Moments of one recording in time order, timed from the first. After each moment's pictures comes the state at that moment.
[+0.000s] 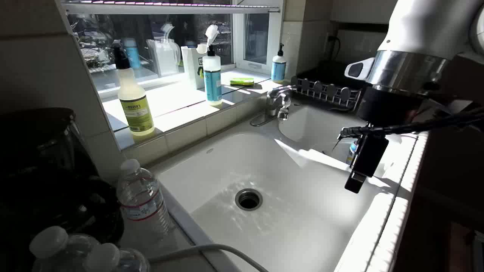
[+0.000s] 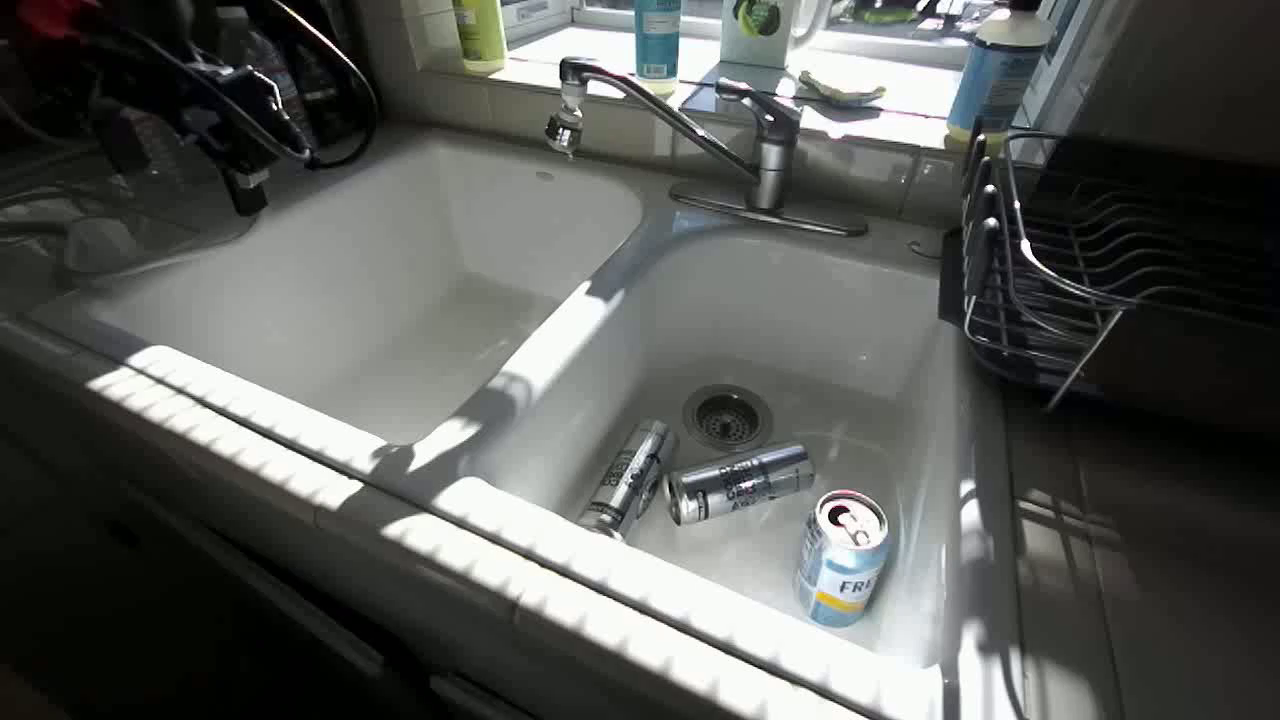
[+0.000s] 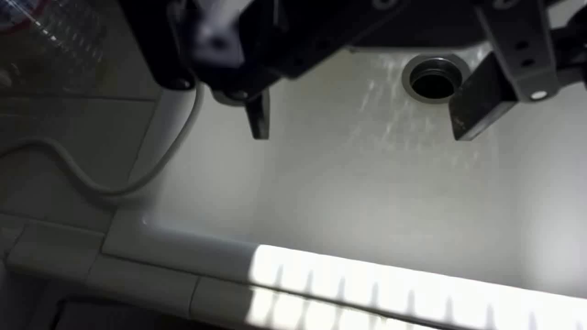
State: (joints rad) arm 0.22 -0.52 0.06 -2.54 0.26 2.11 -0.05
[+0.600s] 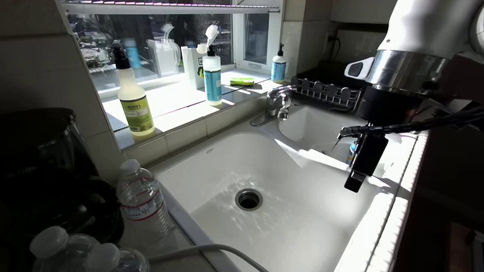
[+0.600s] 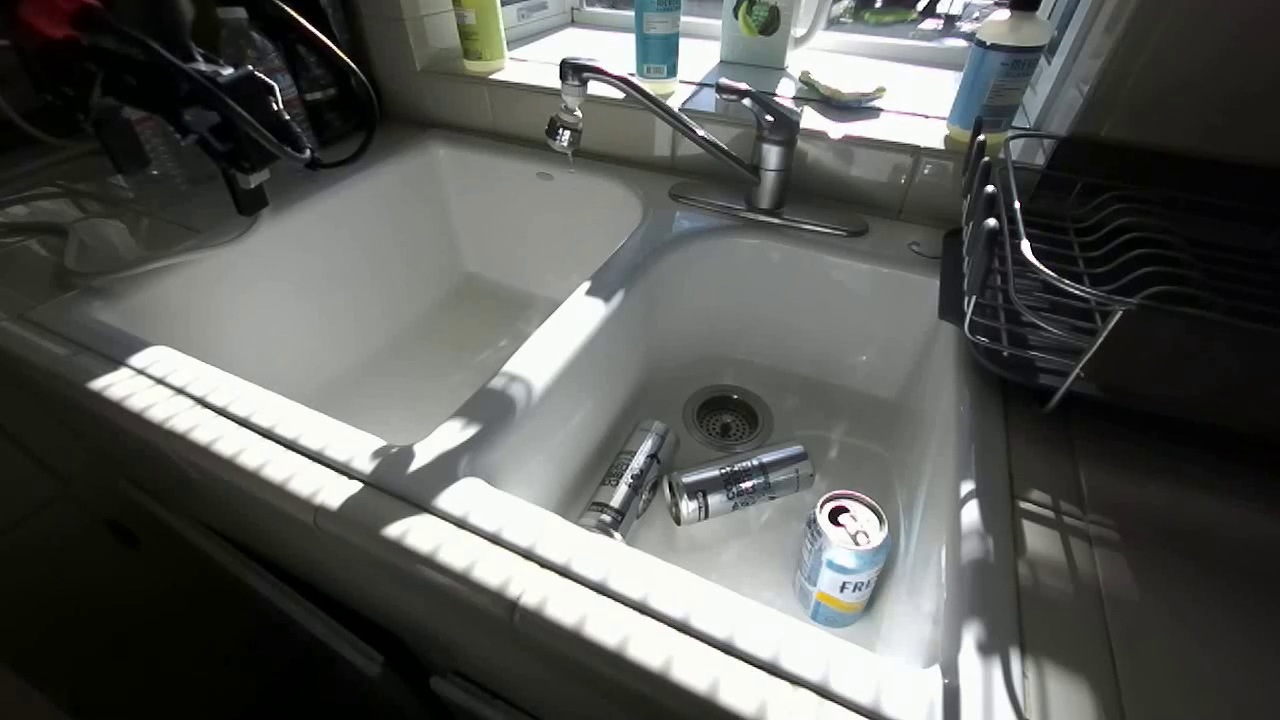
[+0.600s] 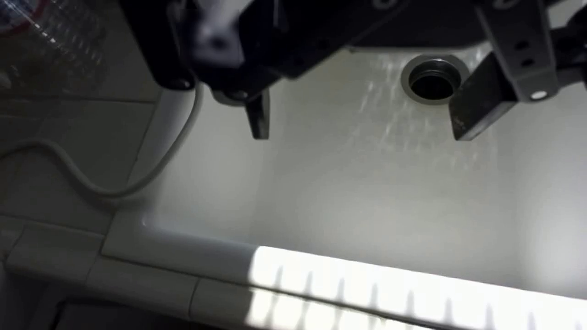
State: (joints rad) arm 0.22 -0.52 0.06 -2.54 0.26 2.11 -0.05
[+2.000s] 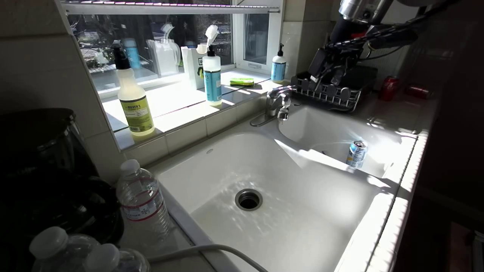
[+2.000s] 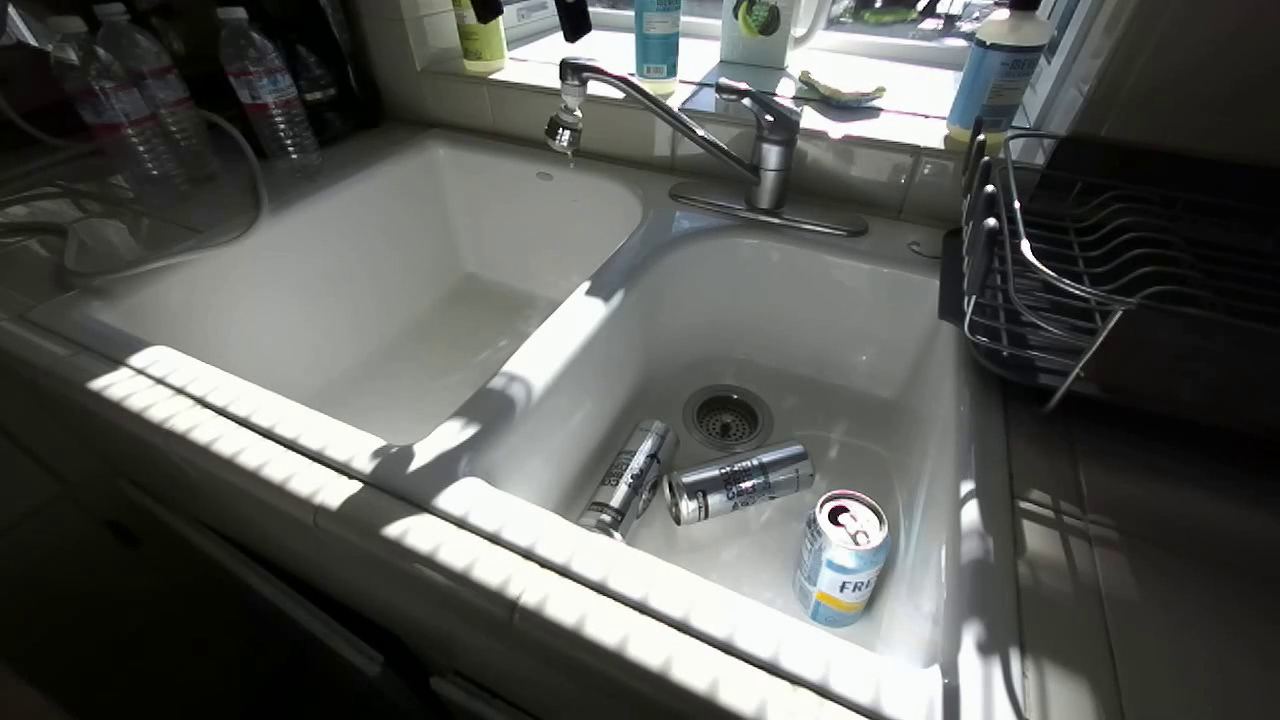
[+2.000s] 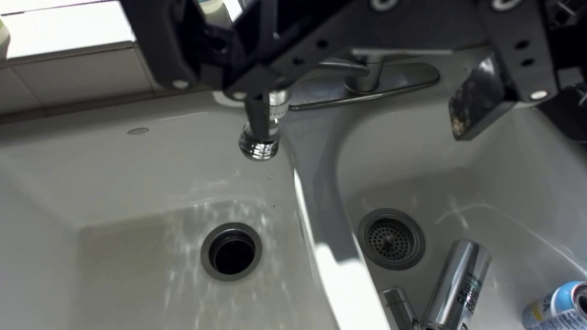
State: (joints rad) arm -0.09 -0.27 0.05 -2.13 -0.07 2.16 0.22
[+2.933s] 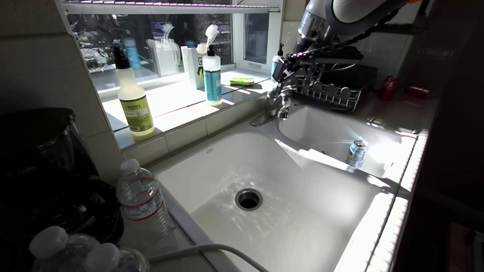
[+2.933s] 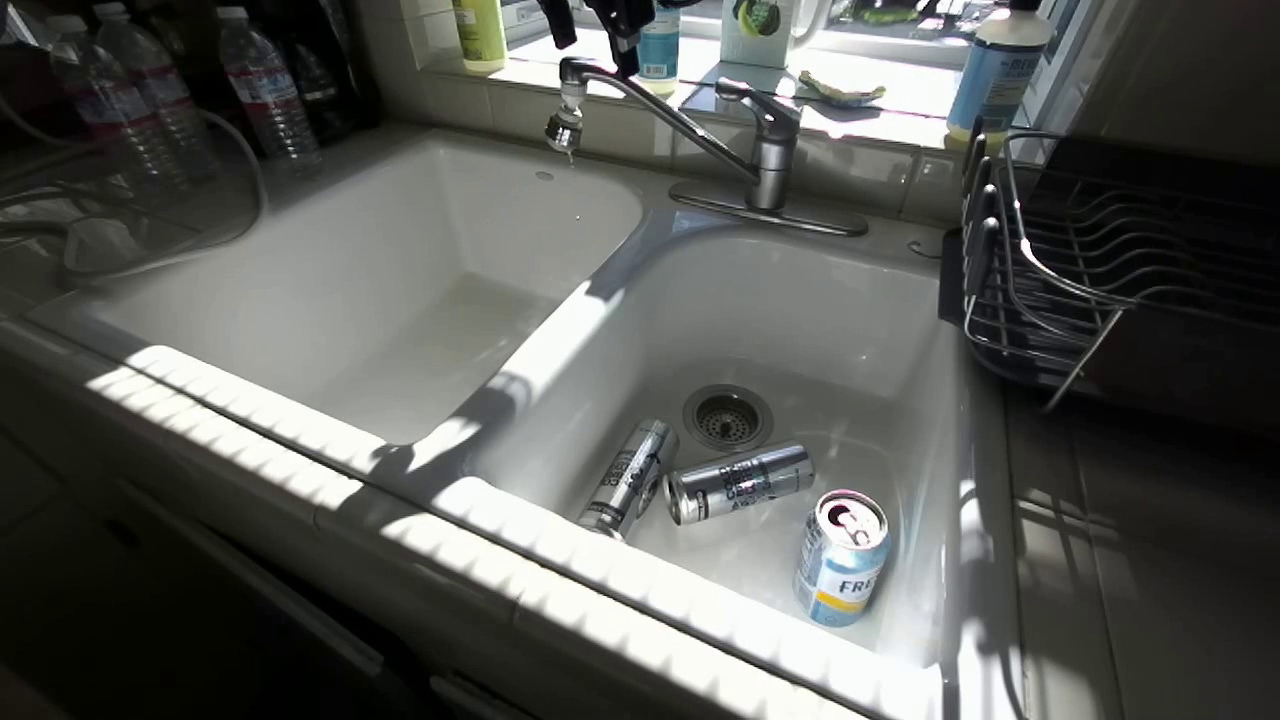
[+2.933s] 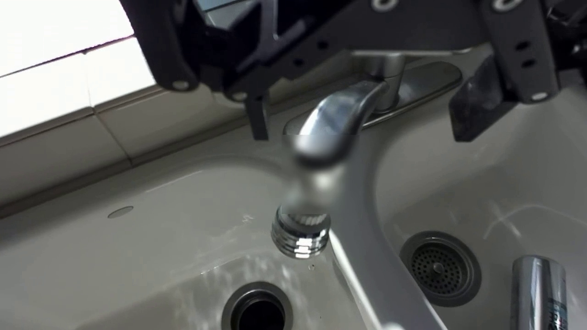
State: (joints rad) arm -0.07 0.02 0.04 -1.92 -0.07 2.26 0.43
